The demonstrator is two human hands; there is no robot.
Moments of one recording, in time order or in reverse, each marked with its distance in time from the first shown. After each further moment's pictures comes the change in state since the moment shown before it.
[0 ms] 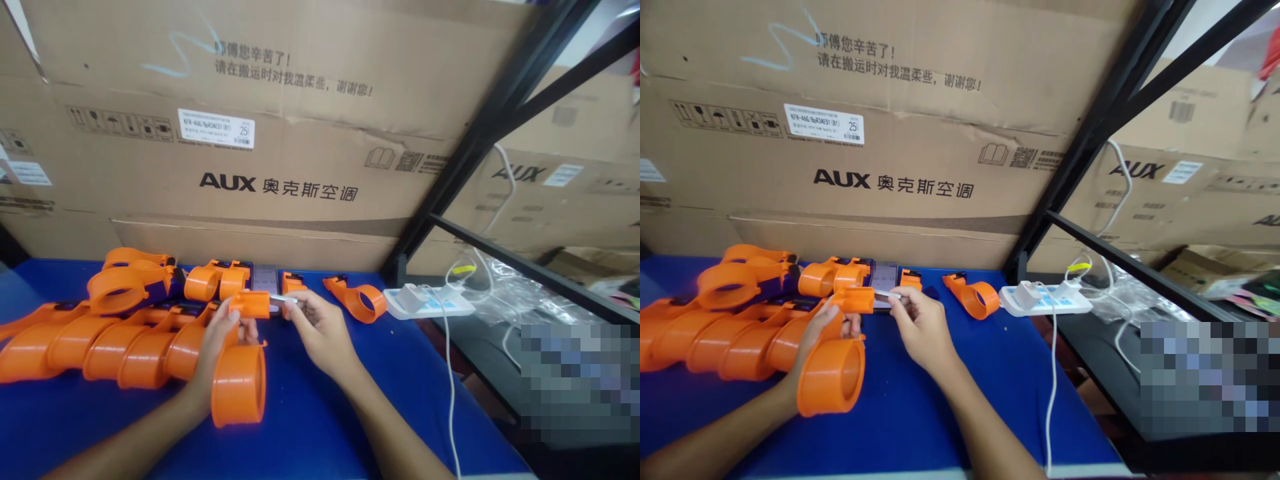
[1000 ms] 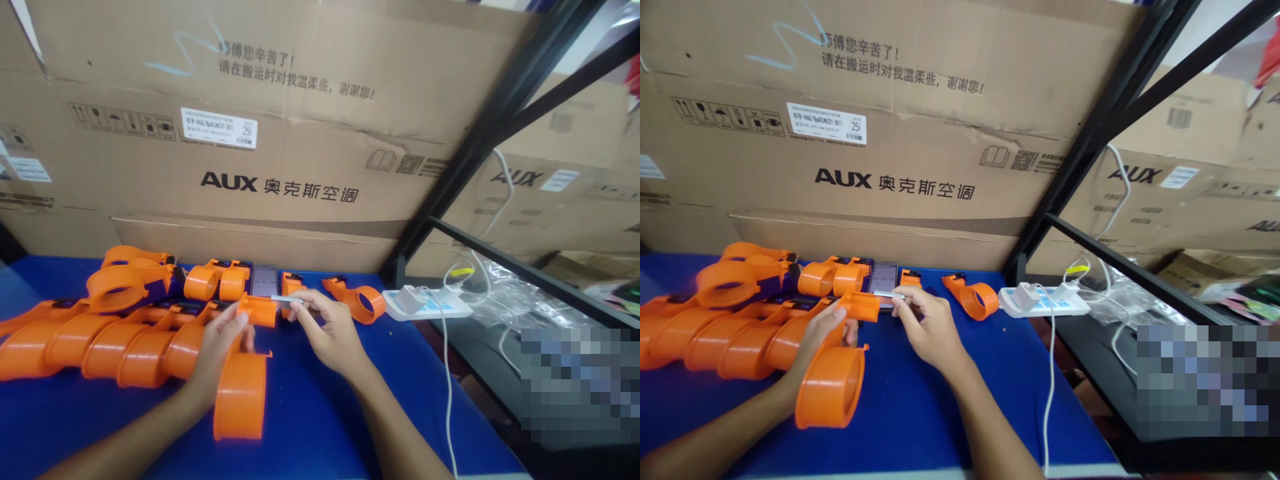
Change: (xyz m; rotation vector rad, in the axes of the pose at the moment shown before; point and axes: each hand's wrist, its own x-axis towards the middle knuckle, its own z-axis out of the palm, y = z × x) left_hand -0.002 0.004 -0.007 0.334 -0.142 0.124; right_hand 0.002 -0.009 -0.019 -0.107 -0.066 -0.086
